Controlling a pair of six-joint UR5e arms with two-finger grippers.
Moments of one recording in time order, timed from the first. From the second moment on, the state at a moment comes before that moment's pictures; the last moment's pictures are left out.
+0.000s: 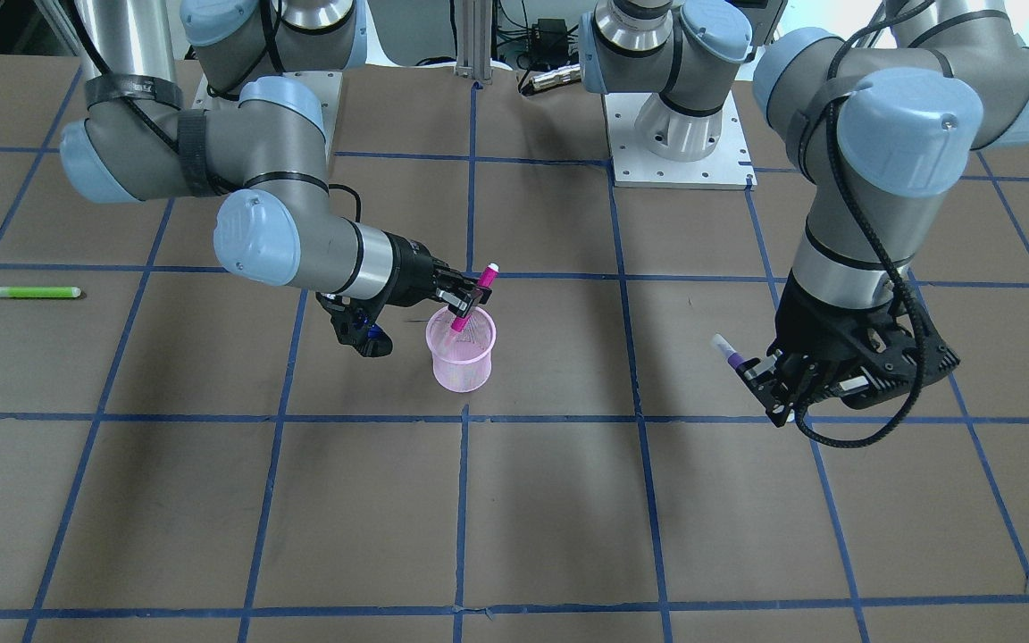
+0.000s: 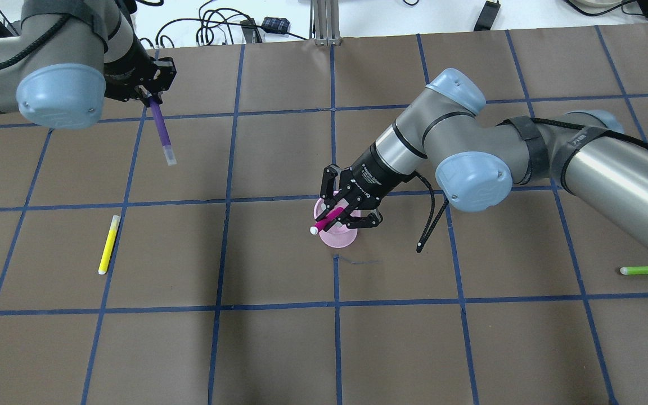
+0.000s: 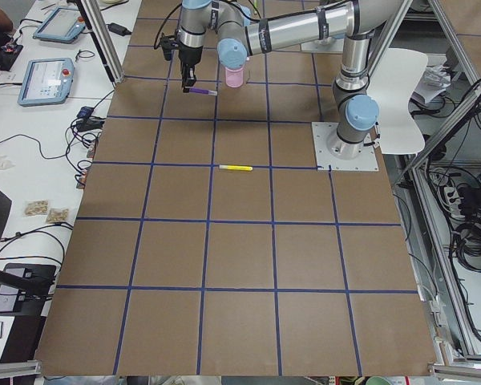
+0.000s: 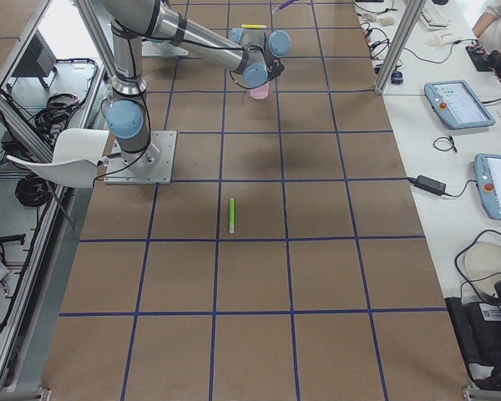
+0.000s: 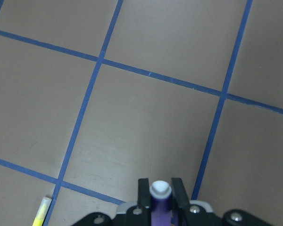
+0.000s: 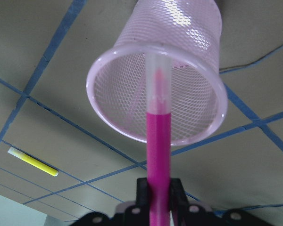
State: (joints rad) left arm -1.51 -1.80 -1.60 -1.07 1.69 -0.24; right arm 1.73 -1.29 1.88 -1.90 -0.84 0.83
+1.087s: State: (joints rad) left arm -1.56 -1.82 -1.60 -1.04 1.70 -0.35; right arm 1.60 -1.30 1.75 -1.94 -1.01 0.71
